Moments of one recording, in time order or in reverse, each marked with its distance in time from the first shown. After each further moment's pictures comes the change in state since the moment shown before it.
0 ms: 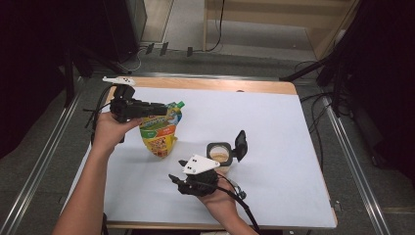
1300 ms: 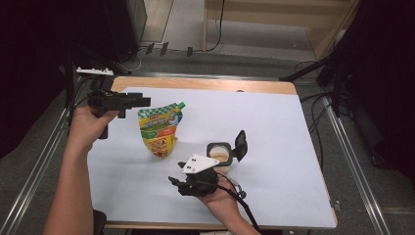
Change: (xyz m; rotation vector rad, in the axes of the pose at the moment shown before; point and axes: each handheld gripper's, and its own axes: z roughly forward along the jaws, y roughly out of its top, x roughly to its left) left arm 0.002 0.007 -0.046 -0.055 0.145 -0.093; right arm -0.001 0.004 -0.002 0.033 0.059 0.006
